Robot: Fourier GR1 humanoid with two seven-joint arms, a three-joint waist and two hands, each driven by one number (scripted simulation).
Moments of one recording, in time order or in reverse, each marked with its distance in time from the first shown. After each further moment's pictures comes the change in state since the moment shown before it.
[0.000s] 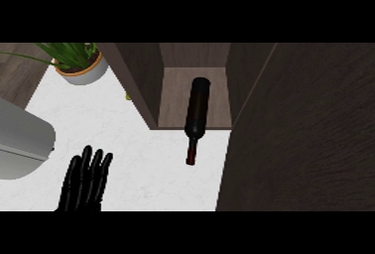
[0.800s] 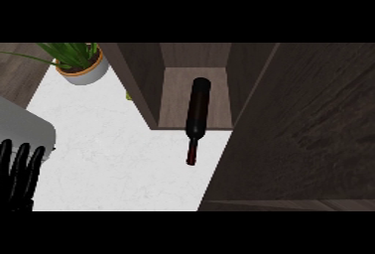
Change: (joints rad) left arm 0.180 0.168 0.356 -0.074 0.203 -0.227 -0.019; right arm 0.049 0.043 0.432 0.002 0.031 -0.046 0.055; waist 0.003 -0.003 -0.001
